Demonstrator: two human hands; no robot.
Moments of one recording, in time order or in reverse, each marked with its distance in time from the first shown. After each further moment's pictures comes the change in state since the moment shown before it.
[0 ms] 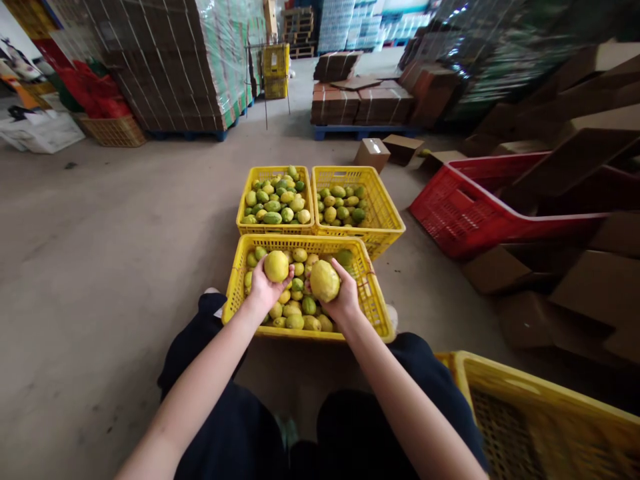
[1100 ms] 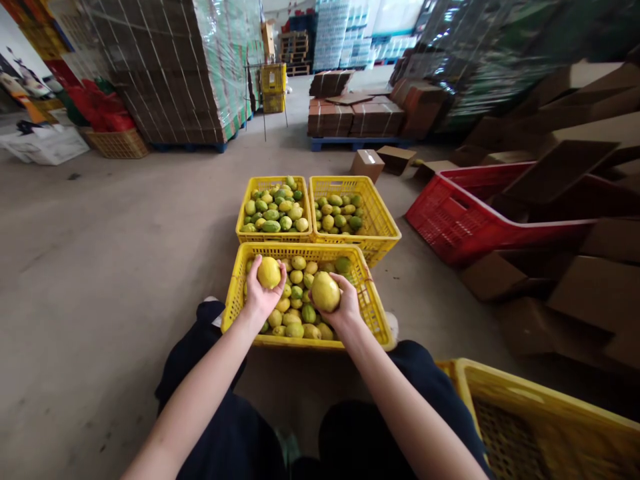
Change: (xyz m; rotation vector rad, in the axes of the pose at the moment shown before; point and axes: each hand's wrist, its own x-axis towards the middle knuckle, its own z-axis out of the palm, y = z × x) left_hand -0.010 0.004 0.001 -0.207 -0.085 0.107; right_hand 0.001 -0.004 -0.007 0.030 0.225 0.020
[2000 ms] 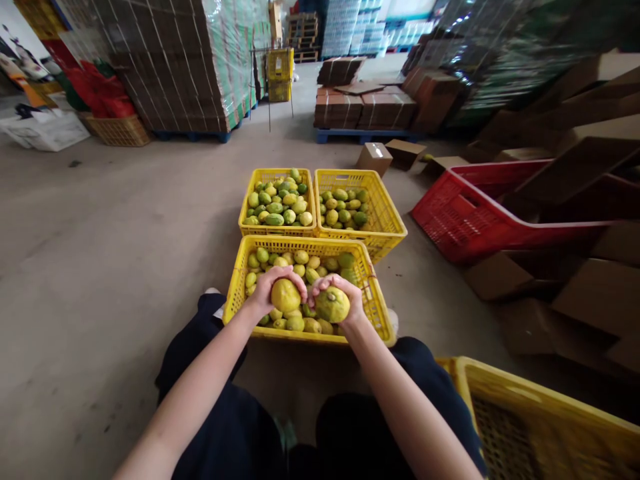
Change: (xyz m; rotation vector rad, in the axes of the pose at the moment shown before) left_hand -0.018 0.004 -0.003 0.689 -0.494 -0.196; right_hand -0.015 0.001 -0.004 -0.237 -0.667 -0.072
